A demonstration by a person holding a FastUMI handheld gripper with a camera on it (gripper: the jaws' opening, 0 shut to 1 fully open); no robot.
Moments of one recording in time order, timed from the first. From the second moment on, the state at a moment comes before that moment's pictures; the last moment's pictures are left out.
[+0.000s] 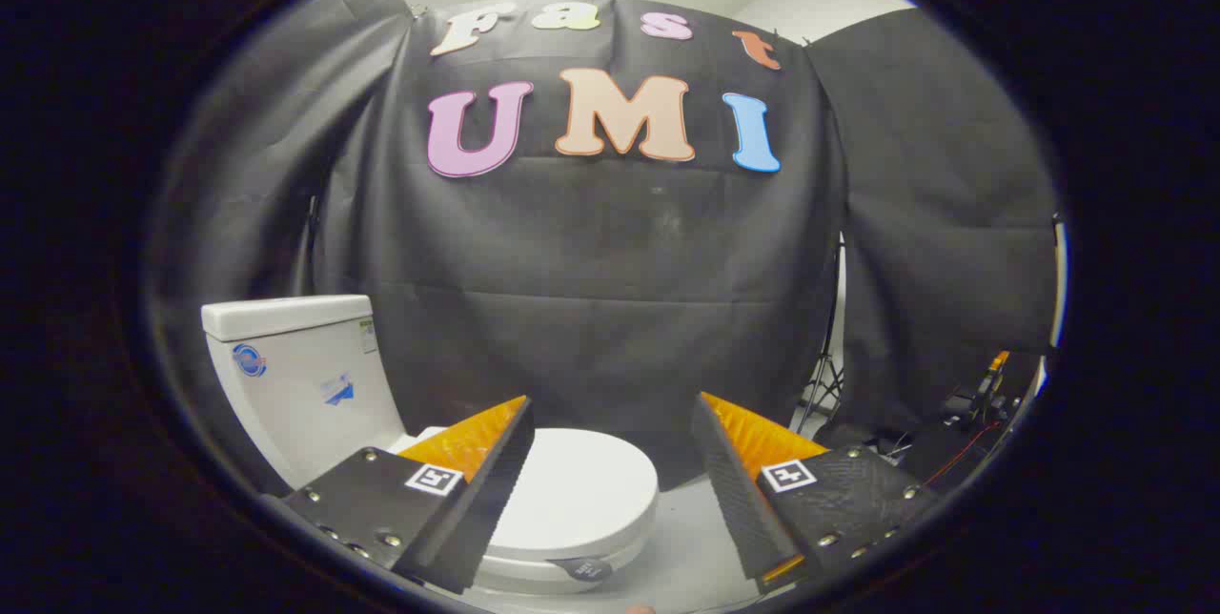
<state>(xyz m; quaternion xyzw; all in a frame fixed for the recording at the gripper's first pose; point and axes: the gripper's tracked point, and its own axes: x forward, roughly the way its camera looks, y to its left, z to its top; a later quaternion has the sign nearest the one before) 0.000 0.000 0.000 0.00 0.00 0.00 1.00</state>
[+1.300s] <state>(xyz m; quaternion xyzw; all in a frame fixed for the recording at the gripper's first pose) 0.016 -0.023 -0.068 0.01 0.08 0.01 1.00</state>
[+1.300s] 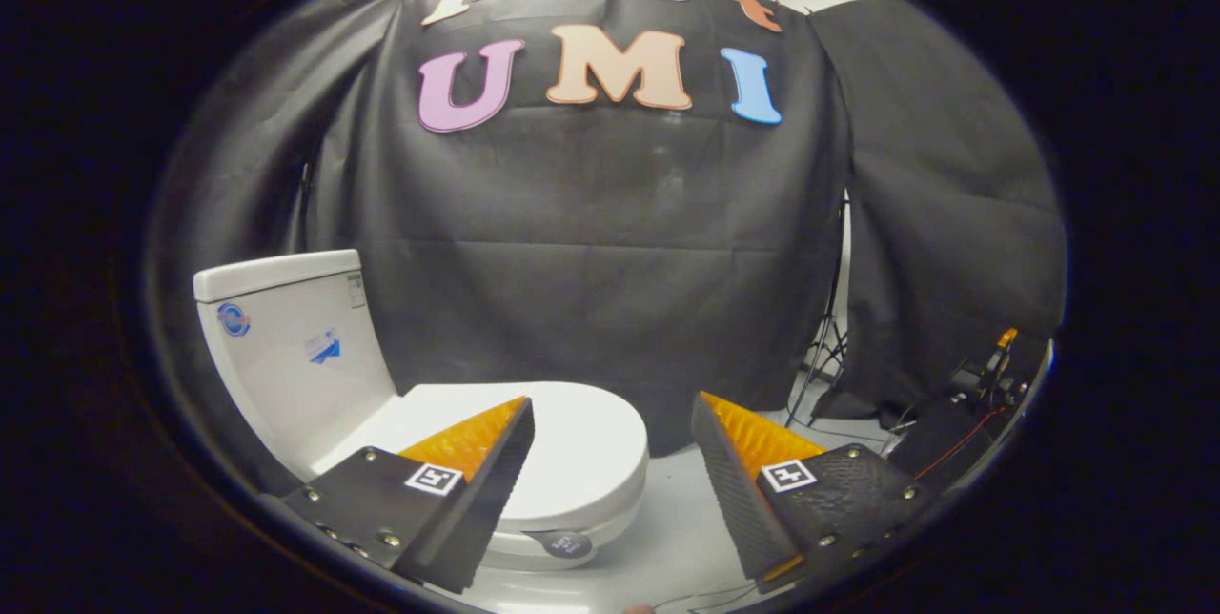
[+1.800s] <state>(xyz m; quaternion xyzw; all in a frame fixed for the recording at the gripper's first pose) 0.033 -0.030 -0.155 0.08 0.22 -0.02 0.97</state>
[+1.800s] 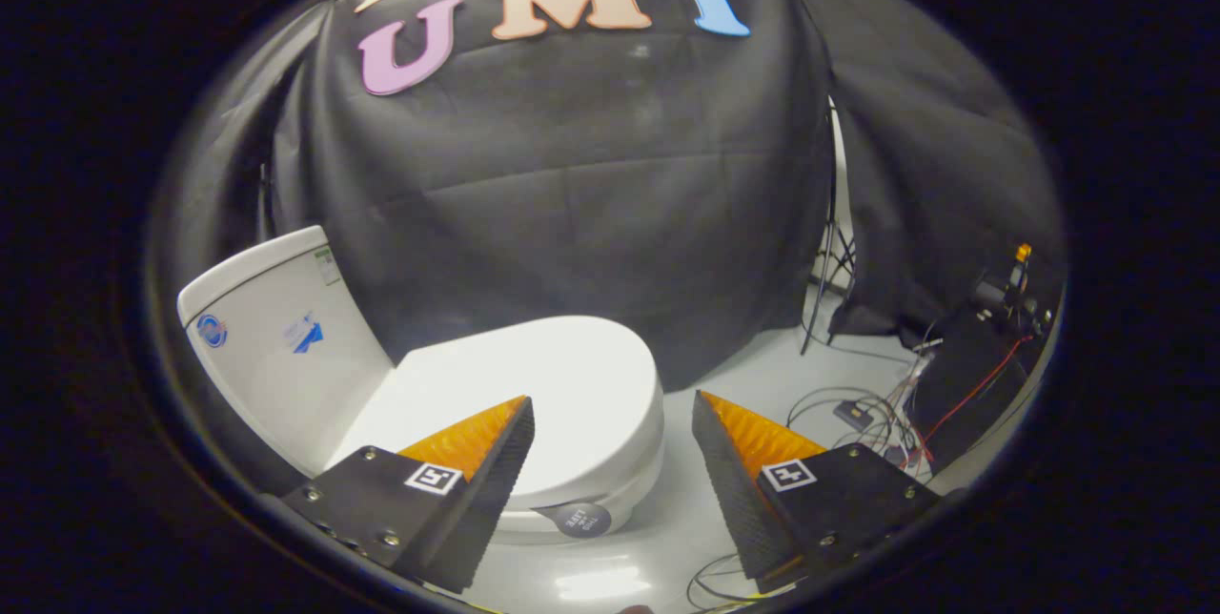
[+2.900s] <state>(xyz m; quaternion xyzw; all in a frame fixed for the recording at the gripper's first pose) 0.009 0.028 -0.271 0.51 0.37 0.00 0.78</state>
